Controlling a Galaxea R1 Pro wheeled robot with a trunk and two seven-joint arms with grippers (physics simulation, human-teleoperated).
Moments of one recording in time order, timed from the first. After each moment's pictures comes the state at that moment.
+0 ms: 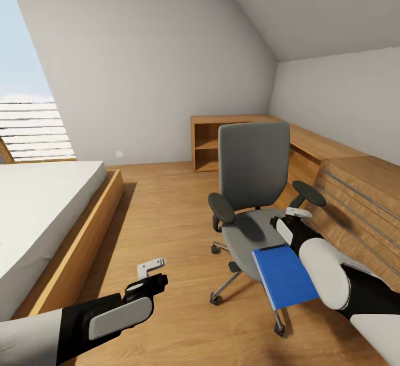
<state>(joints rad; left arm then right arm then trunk) -0.79 0.34 -1.41 -1.31 1.62 -0.12 1.11 -1.11 -0.05 -0.34 -0.20 0.12 0.28 -0.35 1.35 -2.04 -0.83</state>
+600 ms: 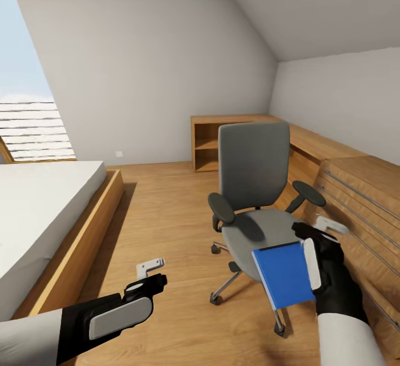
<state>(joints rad) -0.79 0.34 -1.41 -1.30 1.61 -0.12 1.11 -0.60 0.04 -0.35 -1.28 -0.07 0.61 -0.34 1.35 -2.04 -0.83</state>
